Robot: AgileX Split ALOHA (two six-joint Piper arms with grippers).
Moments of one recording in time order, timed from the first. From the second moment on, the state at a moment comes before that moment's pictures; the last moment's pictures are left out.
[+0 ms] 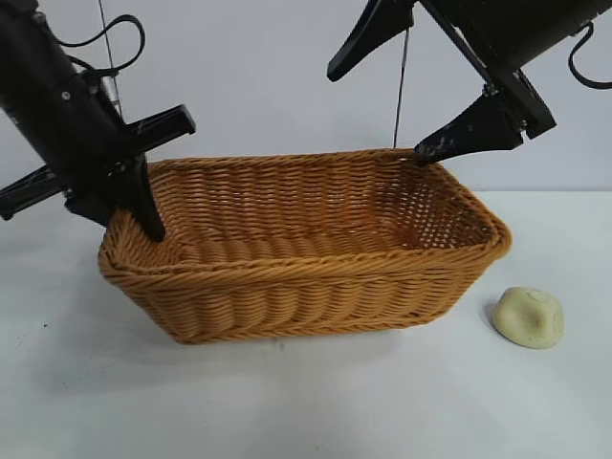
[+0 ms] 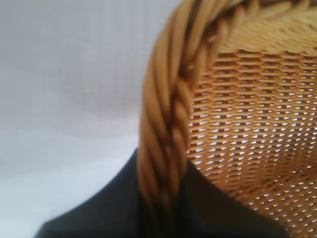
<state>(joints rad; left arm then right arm) -0.28 1.95 -1.36 -0.50 0.92 -0.06 0.22 1.60 -1.14 0.85 0.79 -0.22</state>
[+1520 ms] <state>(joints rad) -0.25 2.12 -1.40 -0.48 0.91 0.03 0.22 1.60 -1.14 0.85 0.80 -0.22</state>
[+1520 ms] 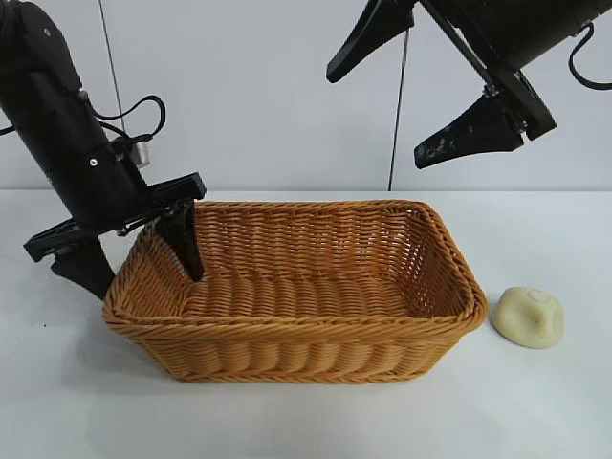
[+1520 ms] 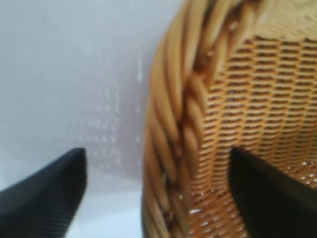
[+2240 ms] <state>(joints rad) -0.21 2.00 -1.66 -0.24 1.17 0.01 0.22 1.60 -1.14 0.85 0.80 -0.22</state>
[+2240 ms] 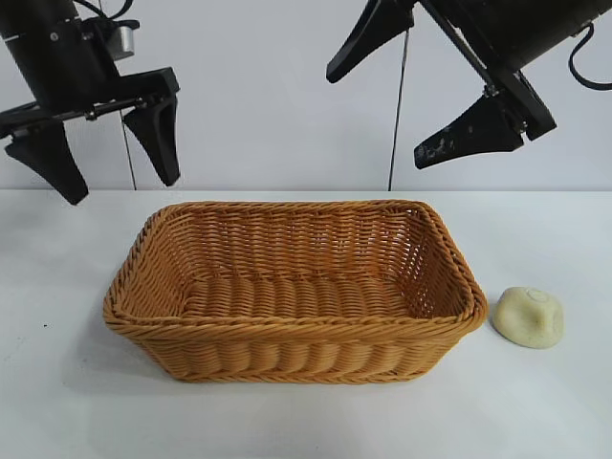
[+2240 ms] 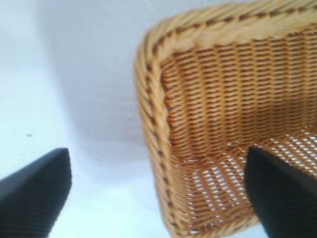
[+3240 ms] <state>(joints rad) -0.05 1.56 -1.25 -0.10 1.21 0.04 0.22 1.60 -1.14 0.85 0.80 -0.22</state>
